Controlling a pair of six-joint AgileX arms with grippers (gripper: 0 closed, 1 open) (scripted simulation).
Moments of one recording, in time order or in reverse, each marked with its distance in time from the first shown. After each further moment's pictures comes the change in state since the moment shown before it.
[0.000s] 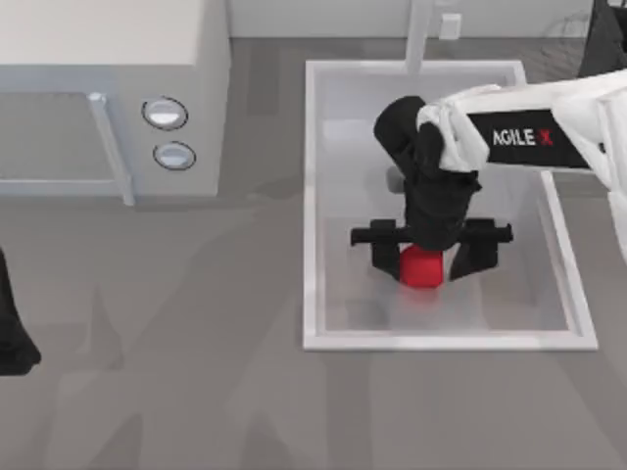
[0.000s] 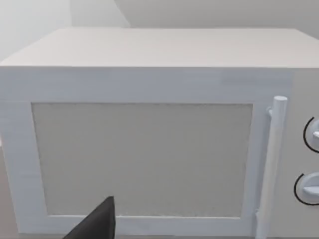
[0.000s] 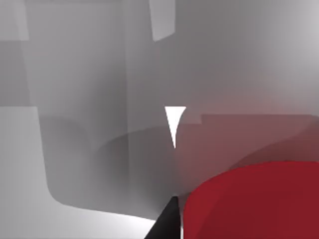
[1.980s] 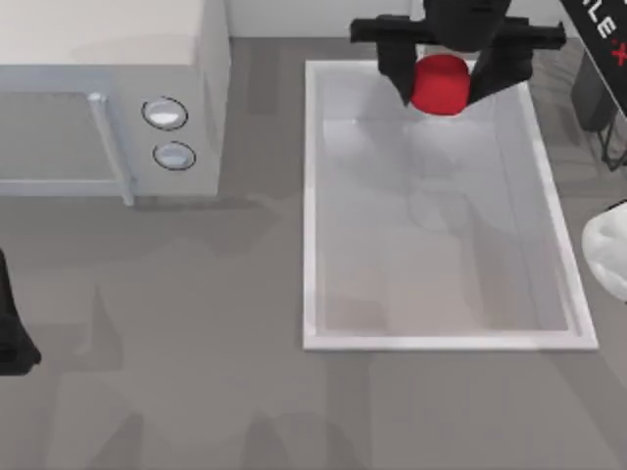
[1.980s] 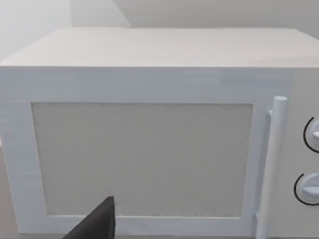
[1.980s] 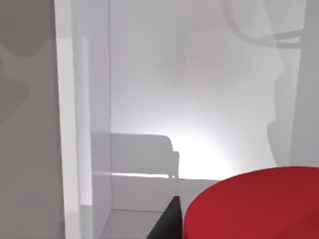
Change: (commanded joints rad) left arm 0.000 0.000 0.000 0.000 0.000 0.000; right arm -0.008 -0.015 1.121 -1.090 0.020 -0.016
